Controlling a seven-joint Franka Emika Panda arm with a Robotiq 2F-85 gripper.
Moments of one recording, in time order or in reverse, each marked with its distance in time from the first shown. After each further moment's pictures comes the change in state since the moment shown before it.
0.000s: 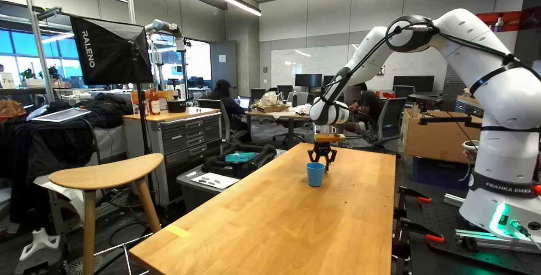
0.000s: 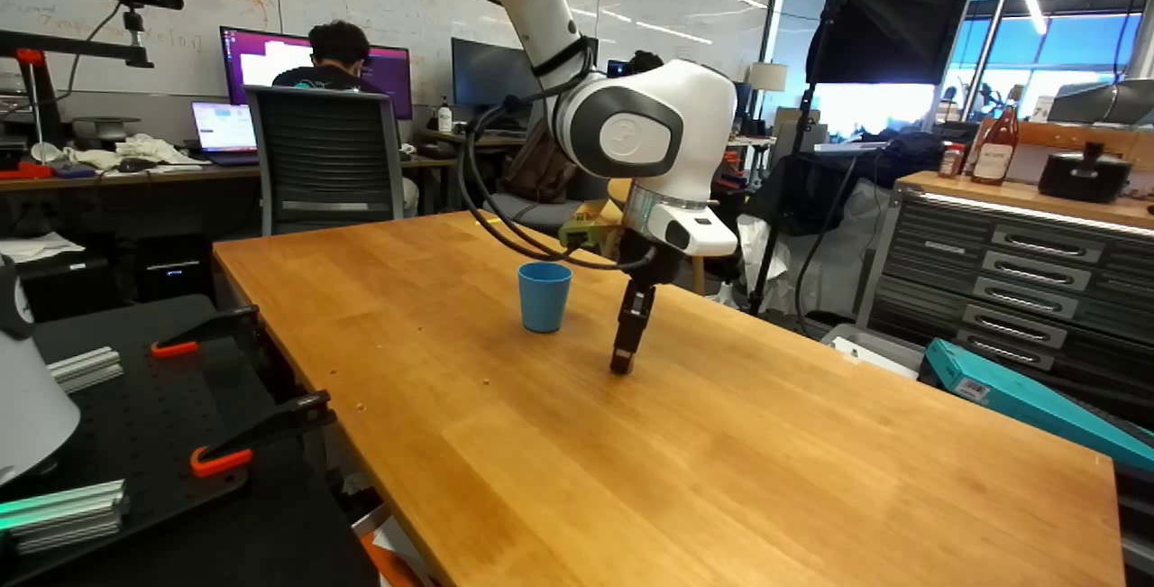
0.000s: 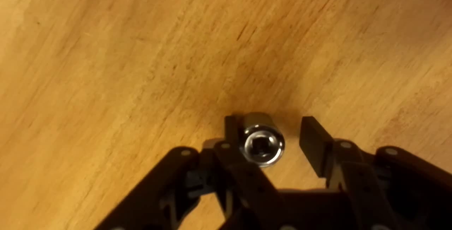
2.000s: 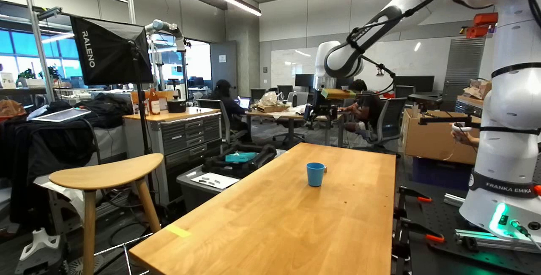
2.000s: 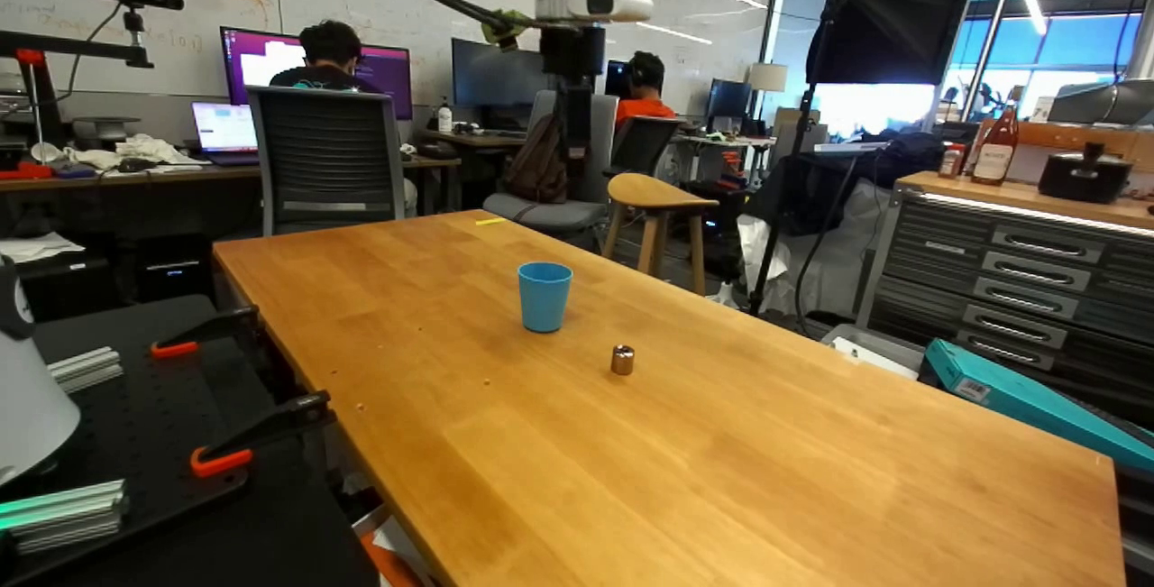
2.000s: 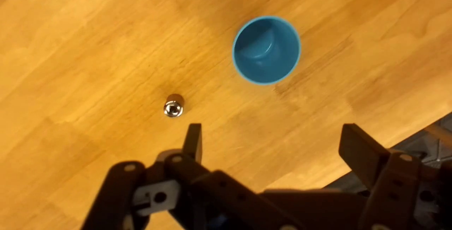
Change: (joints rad) arm 0.081 -0.588 0.110 -0.289 -0.237 -0.099 0.034
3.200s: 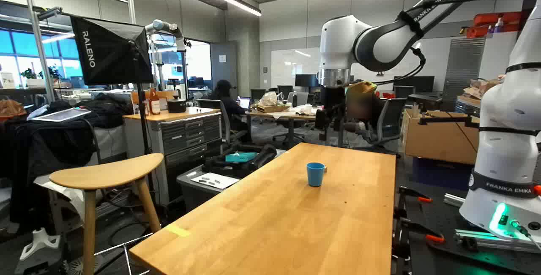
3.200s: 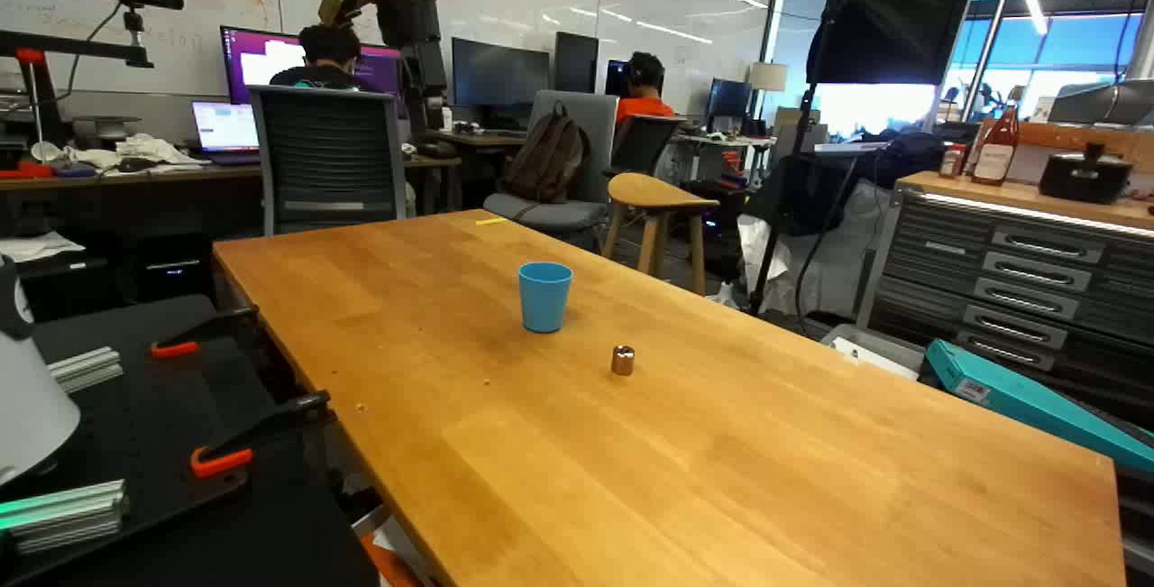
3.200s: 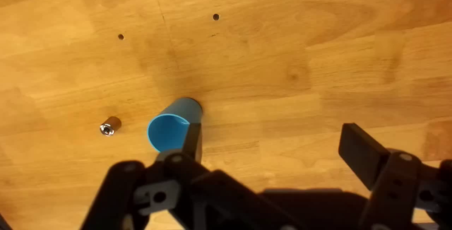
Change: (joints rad) arm 0.104 -0.271 0.376 -0.207 -0.175 -0.116 0.142
